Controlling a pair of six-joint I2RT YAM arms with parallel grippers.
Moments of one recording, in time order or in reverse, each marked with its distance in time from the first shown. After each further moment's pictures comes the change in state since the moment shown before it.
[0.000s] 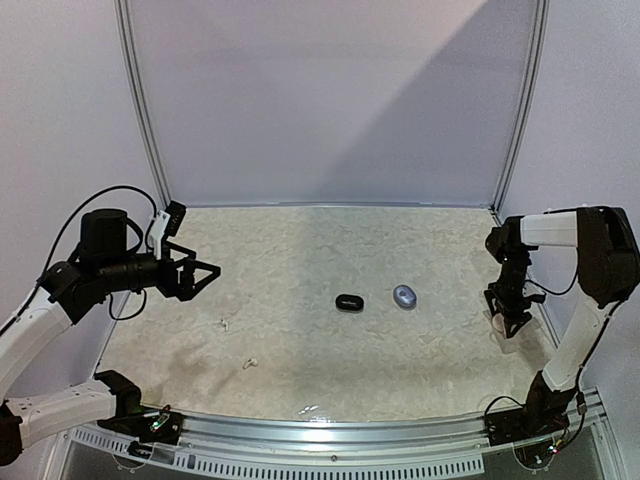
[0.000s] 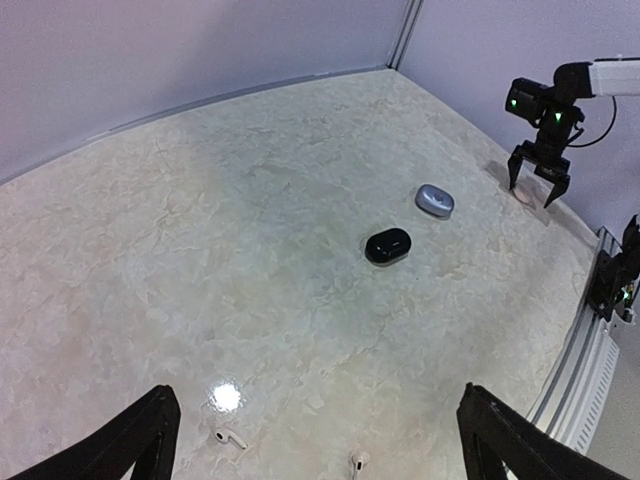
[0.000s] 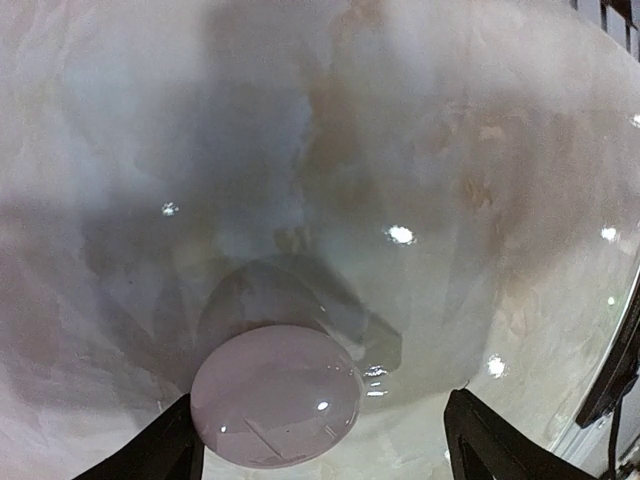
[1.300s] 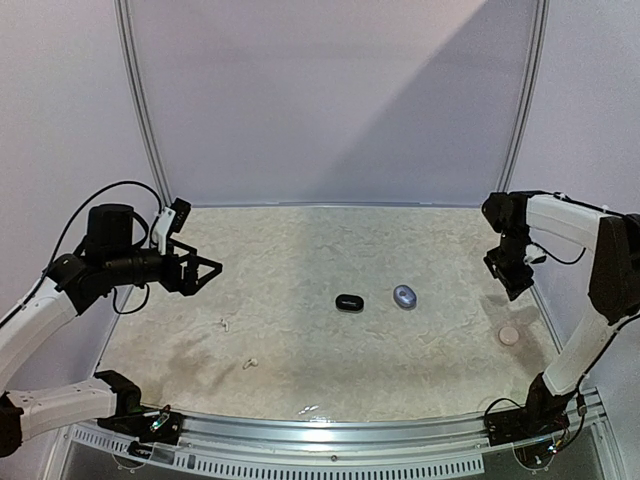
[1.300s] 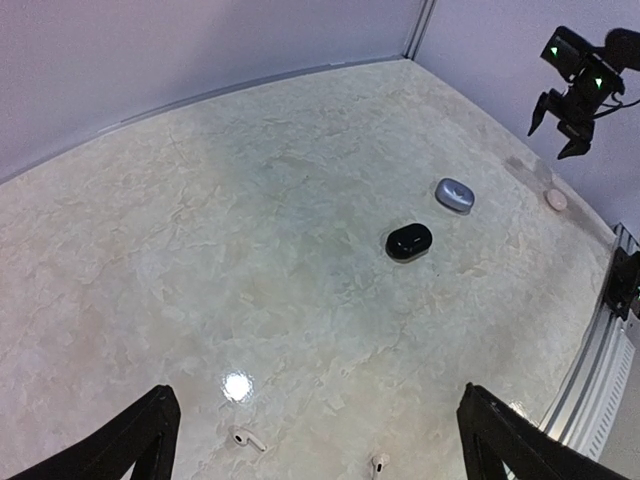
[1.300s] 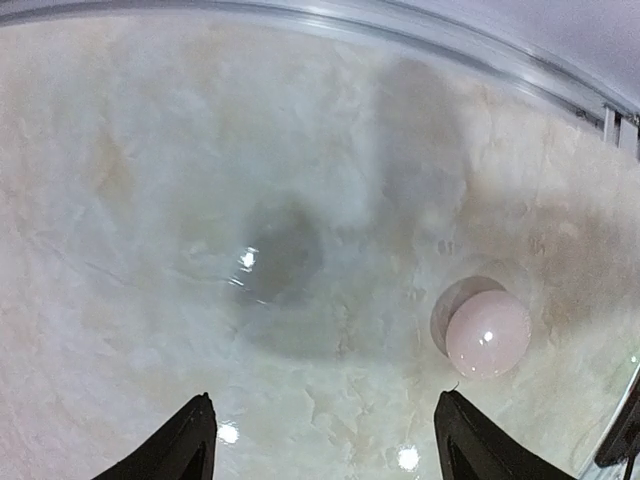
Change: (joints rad) left arm 0.020 0.069 0.026 0.004 -0.015 0.034; right arm 0.084 -0.120 0.138 0.008 0.166 -0.040
